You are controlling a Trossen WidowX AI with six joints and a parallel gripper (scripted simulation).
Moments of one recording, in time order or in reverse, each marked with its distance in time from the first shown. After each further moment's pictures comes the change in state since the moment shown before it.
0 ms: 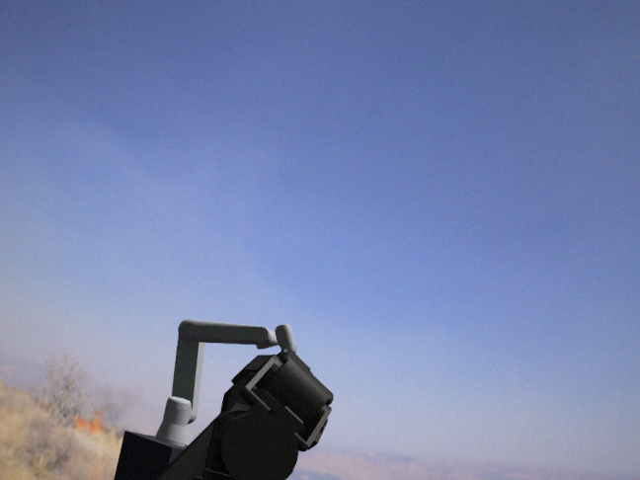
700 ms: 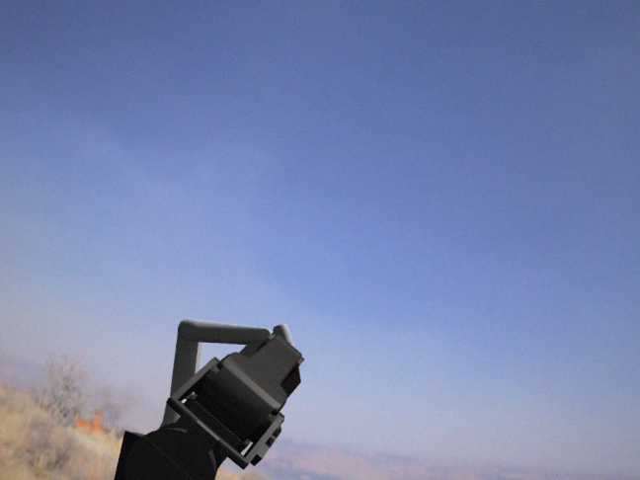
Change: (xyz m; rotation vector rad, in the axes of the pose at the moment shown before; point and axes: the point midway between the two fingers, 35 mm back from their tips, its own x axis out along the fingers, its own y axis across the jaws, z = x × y) arm 0.024 -0.064 -0.009 -0.095 0.020 0.016
